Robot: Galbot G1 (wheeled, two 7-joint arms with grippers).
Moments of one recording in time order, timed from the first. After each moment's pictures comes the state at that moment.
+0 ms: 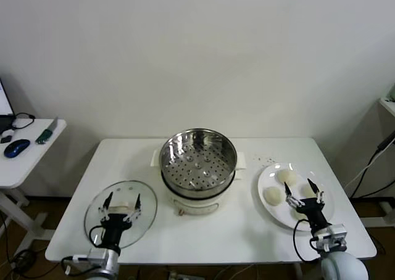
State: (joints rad) left arm 1.56 -1.44 -0.59 -1.89 0.00 -0.09 -0.02; right arm -1.36 1.18 0.66 1.68 0.25 0.07 -0.17
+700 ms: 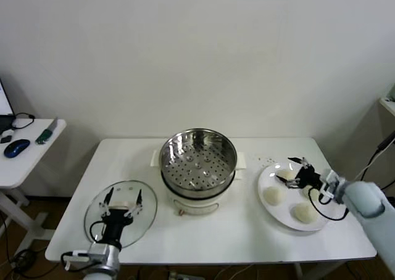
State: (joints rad) left arm 1.55 -1.42 -0.57 -1.95 -0.03 -0.03 -0.05; right arm -0.79 0.67 0.17 1.41 0.11 -0.12 -0.68
